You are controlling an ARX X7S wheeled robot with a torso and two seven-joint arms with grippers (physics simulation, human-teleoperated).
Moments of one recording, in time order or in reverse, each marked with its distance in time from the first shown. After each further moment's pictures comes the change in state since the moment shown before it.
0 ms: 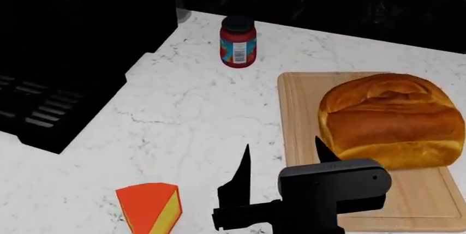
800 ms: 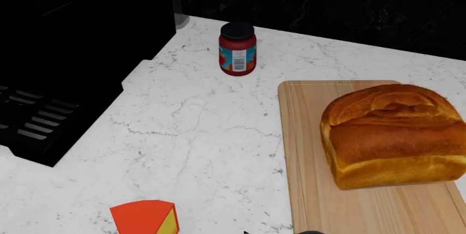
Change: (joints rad) left arm -0.009 -0.018 0.029 0.079 -0.004 -0.083 -0.047; right arm -0.148 -0.018 0.055 -0.468 0.492 0.603 0.166
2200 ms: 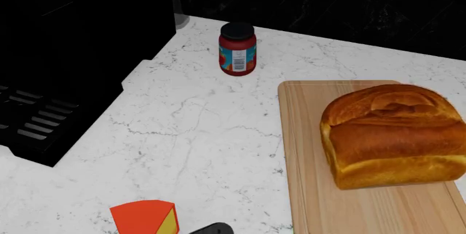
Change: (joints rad) left arm 0.023 -0.013 0.007 0.012 -0.020 0.038 -0.017; right arm 0.162 -0.033 -0.368 0.326 0.090 -0.126 0.199
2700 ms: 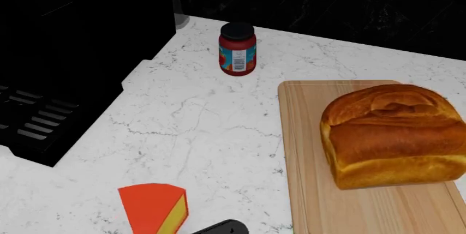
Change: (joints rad) left arm 0.003 -0.008 0.007 0.002 -0.006 0.001 -0.008; right arm 0.016 0.042 0.004 -0.101 0.017 0.020 0.084
